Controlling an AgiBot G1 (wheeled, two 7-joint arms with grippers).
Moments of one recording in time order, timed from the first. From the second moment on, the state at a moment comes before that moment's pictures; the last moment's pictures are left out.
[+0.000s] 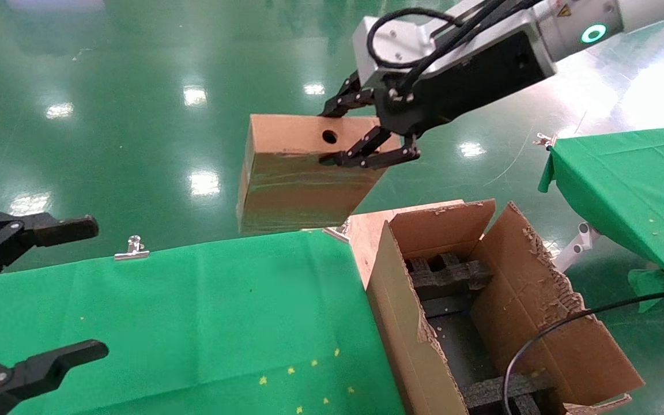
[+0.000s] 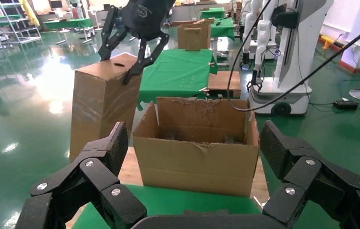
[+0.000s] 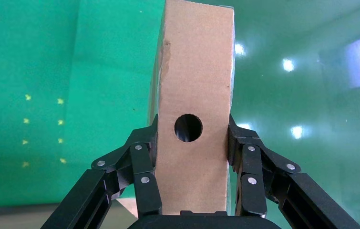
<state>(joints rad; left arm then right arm) -1.09 0.58 0.35 -1.25 0.67 1.46 -0.15 2.14 -0.92 -1.07 0.66 -1.31 -1.60 -0.09</state>
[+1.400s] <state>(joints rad) -1.09 0.58 0.35 -1.25 0.67 1.46 -0.15 2.44 -0.52 -1.69 0.53 -1.25 -1.59 -0.11</state>
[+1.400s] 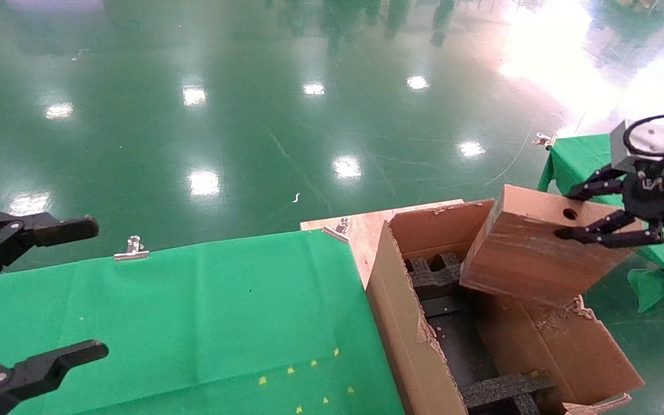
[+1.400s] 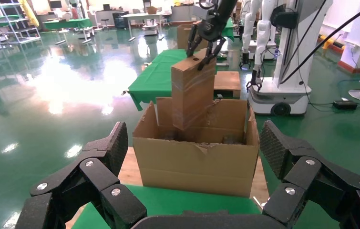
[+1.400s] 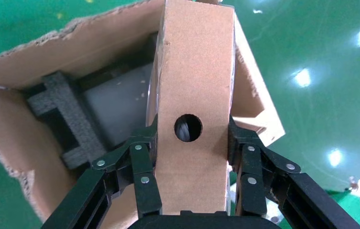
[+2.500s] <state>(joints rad) -1.09 0.58 0.35 -1.25 0.67 1.46 -0.15 2.32 -0.31 -1.79 0.92 -1.26 -1.25 0.72</state>
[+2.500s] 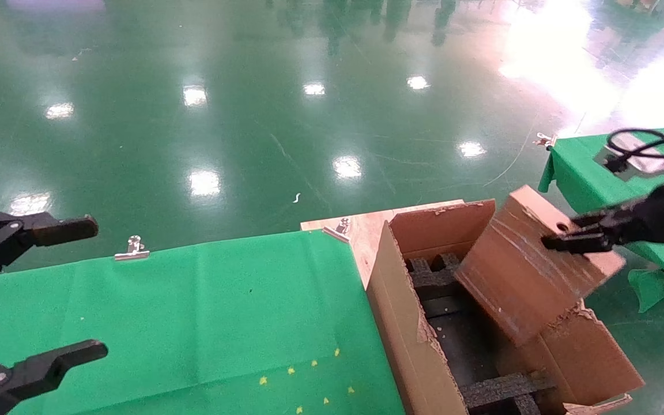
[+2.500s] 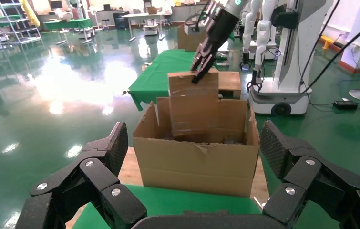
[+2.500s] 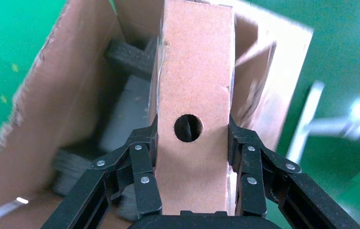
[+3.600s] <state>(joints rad) -1.09 0.58 0.35 -1.25 0.67 1.46 -0.15 2.25 -0.23 -1.89 1.20 -1.54 -1.00 1.28</state>
